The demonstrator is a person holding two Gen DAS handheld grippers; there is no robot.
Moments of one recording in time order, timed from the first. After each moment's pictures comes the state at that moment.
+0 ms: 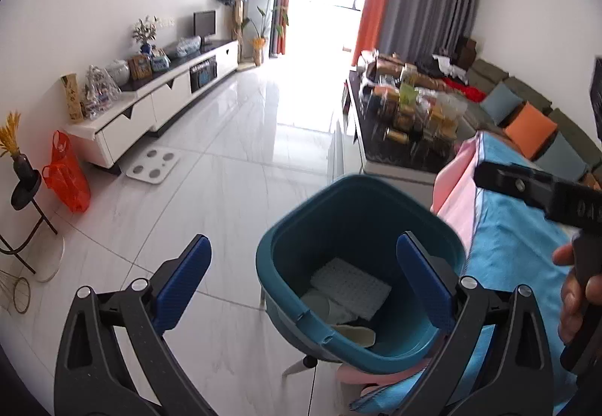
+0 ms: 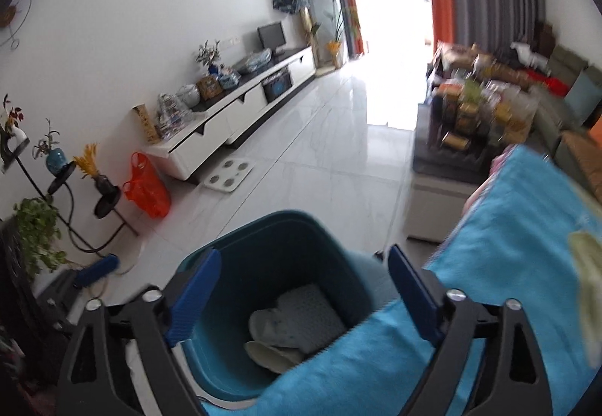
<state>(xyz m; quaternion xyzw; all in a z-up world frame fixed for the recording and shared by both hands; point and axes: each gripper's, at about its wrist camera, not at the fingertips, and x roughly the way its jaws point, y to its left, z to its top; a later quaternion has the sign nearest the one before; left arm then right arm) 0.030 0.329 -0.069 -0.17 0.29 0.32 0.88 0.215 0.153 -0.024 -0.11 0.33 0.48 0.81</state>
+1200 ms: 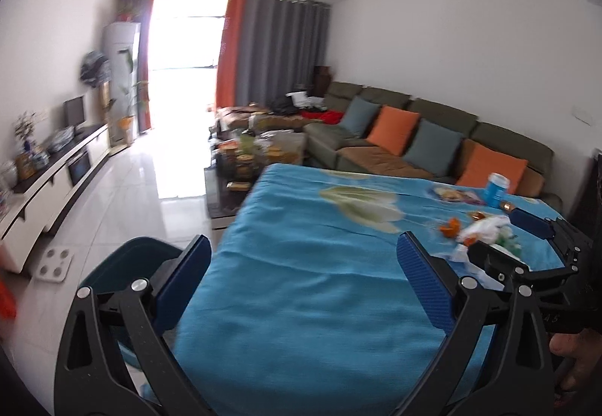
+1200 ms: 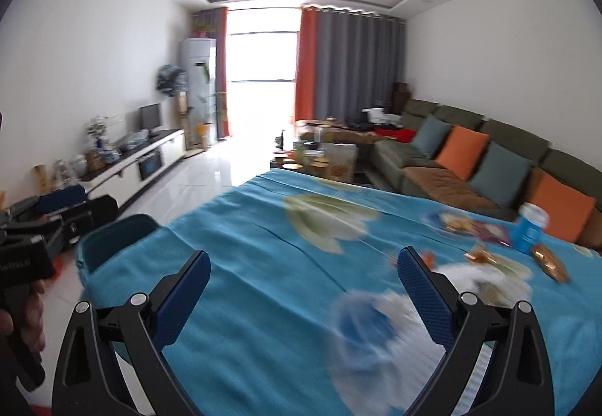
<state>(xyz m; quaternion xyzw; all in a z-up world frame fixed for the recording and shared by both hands) 0.070 0.083 0.012 -0.06 0.19 0.07 0.98 0.136 -0.145 -0.017 -0.07 0.18 0.23 0.95</state>
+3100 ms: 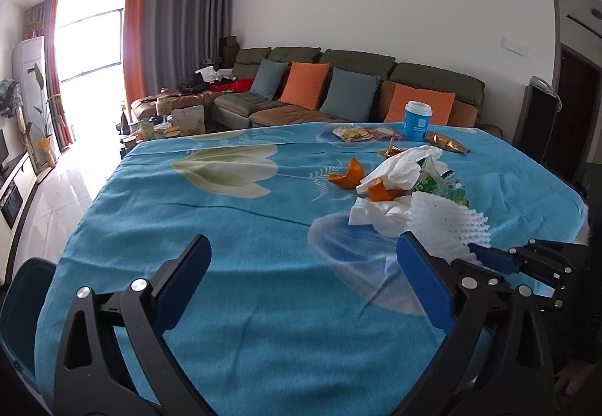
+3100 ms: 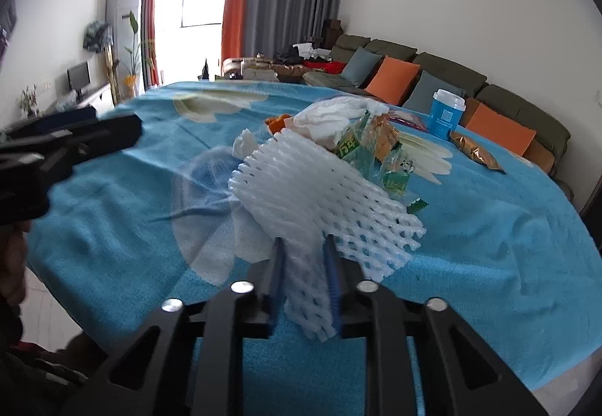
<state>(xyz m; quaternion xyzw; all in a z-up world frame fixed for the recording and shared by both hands) 0.166 -0.041 -0.054 0.01 0.26 -0.09 0.96 0.151 -0.225 -0.092 -0.07 0.30 0.12 0.94</state>
